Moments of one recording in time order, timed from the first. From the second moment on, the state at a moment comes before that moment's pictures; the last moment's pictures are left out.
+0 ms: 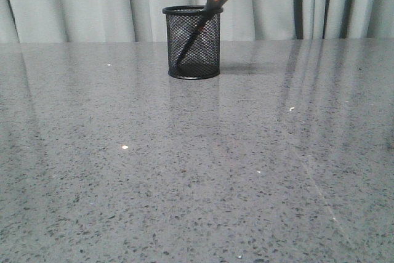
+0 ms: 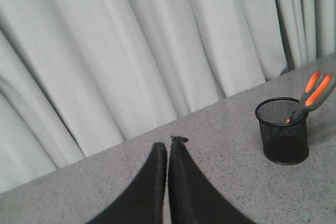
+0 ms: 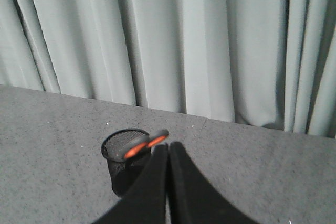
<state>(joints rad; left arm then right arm) -0.04 0.55 -0.92 -0.42 0.57 0.63 0.23 0.73 -0.93 0.34 0.37 -0.29</state>
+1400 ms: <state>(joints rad) -0.04 0.00 -0.22 -0.59 0.26 0.62 0.23 0.11 -0.22 0.34 0.16 -0.29</state>
